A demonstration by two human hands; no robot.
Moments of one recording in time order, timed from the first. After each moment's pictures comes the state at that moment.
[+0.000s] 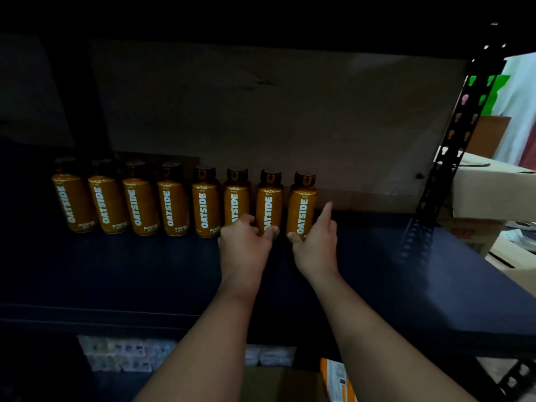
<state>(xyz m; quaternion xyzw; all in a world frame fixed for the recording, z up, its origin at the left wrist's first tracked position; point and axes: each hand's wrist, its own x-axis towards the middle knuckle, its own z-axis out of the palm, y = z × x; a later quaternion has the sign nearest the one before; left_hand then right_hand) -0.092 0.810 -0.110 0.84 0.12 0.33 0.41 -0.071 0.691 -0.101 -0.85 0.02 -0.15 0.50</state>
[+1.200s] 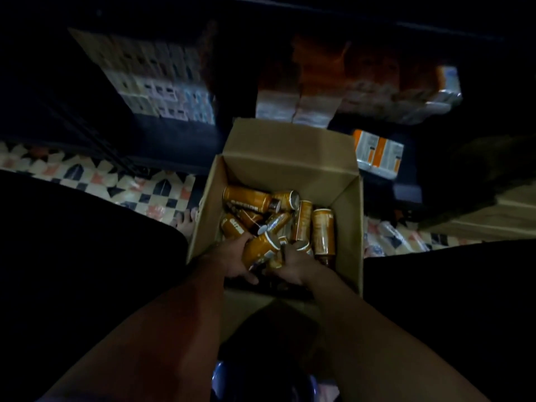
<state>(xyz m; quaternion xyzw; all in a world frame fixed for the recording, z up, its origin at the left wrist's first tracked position) -0.381 0.853 -0.471 0.85 0.13 -0.40 0.32 -0.347 0.664 -0.459 -0.84 -0.04 0.48 0.23</state>
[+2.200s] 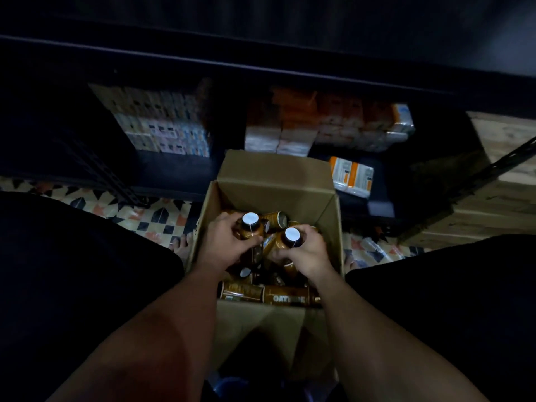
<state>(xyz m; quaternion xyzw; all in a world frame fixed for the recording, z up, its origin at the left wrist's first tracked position) -0.365 0.845 -0.416 0.89 0.15 -0.03 0.44 -0.336 0.644 -0.408 -0.79 0.13 0.24 0.55</state>
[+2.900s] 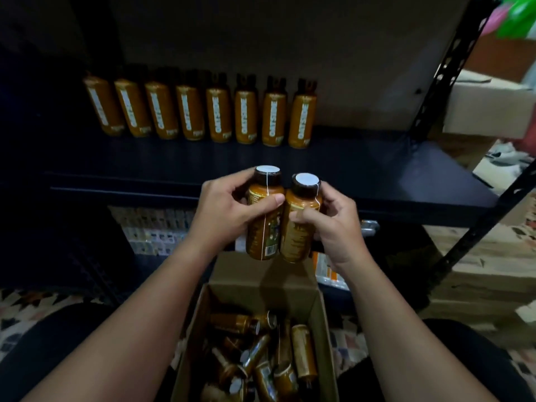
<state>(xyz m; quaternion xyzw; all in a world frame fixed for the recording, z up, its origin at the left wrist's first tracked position) -0.284 0.830 -0.129 0.80 -0.15 0.24 0.53 -0.267 0.633 -0.140 -0.67 -0.19 -0.03 0.71</state>
